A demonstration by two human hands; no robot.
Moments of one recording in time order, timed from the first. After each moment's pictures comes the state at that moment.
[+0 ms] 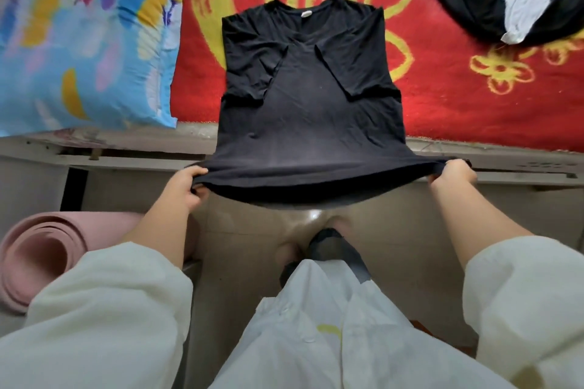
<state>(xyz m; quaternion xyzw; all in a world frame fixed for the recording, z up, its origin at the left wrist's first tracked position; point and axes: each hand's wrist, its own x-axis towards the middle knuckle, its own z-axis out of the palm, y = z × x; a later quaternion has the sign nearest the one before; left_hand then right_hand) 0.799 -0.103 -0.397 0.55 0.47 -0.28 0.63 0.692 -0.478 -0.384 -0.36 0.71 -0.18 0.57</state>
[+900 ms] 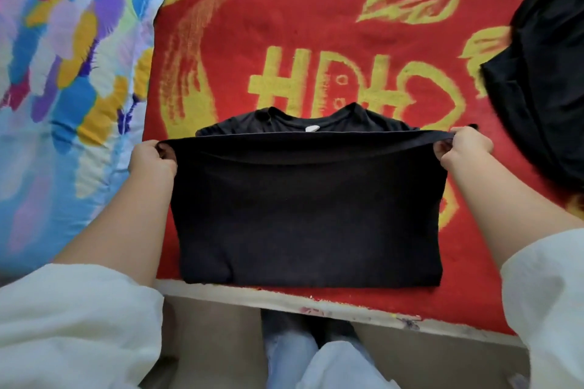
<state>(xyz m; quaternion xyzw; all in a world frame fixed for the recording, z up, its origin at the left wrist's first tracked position) 1.211 -0.228 -0.478 0.40 0.56 0.13 0.71 1.123 -0.628 -0.473 -0.37 0.70 -0.13 0.60</state>
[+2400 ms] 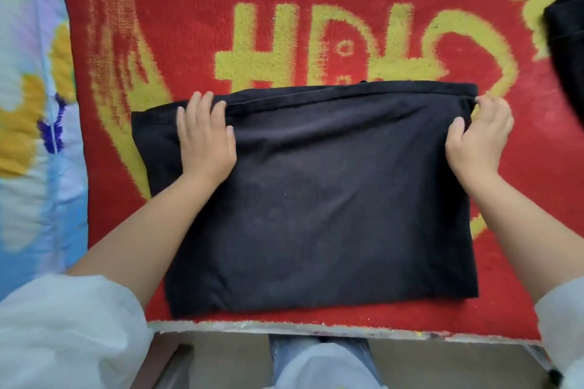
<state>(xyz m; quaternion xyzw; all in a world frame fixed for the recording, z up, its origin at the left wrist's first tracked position) 1.238 -0.300 -0.591 0.98 -0.14 -0.11 0.05 1.122 -0.640 -0.588 -0.91 0.37 0.01 0.20</state>
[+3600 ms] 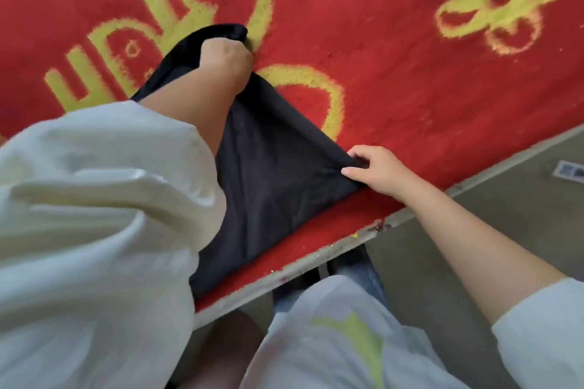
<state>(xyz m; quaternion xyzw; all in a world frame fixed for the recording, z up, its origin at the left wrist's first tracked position) 1.151 -0.626 -0.554 0.74 -0.51 -0.22 -0.39 0.883 -0.655 -0.573 -0.69 0.35 0.18 0.60</state>
